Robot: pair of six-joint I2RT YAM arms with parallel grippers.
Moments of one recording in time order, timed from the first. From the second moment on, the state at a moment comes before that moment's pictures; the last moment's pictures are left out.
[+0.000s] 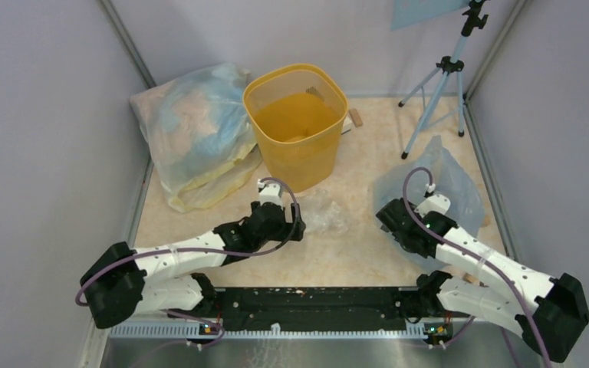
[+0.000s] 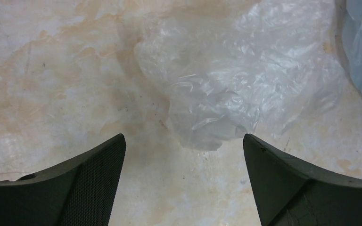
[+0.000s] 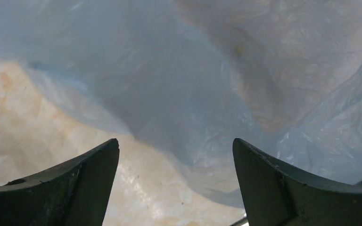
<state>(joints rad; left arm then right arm) -0.95 1.12 0.51 -0.06 -0.33 -0.70 0.78 0.91 0.65 -1.03 0.69 1.30</state>
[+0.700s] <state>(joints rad) -0.84 1.43 0.56 0.25 -0.23 -0.70 0.03 1.43 0.96 -0.35 0.42 0.67</state>
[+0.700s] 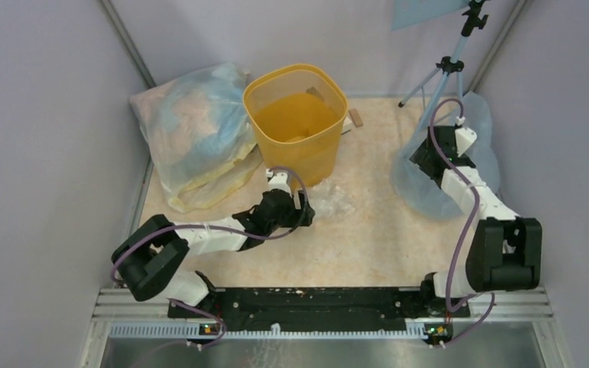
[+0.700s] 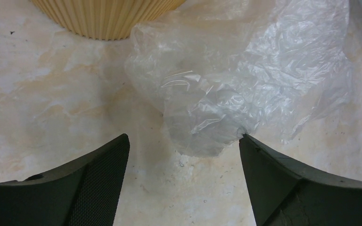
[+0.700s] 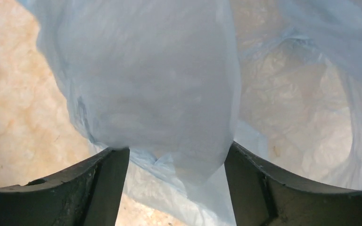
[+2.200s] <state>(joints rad) -0.80 1.25 0.34 0.39 0.08 -0.66 0.48 0.83 0.38 -0.25 -0.25 0.56</state>
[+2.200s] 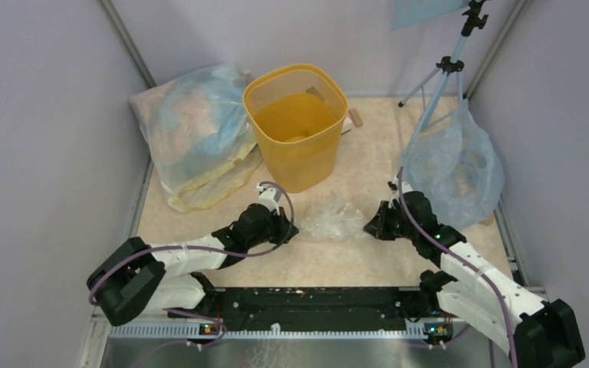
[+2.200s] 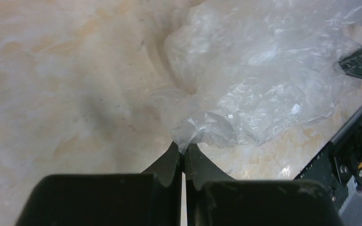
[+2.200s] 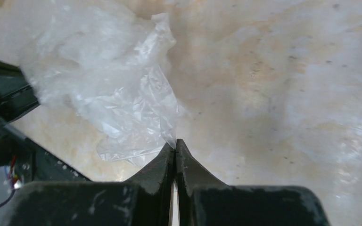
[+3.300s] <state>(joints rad) -0.80 1.12 0.65 0.03 0.16 -0.31 0.57 0.75 0.40 -0.21 -0.36 0.39</state>
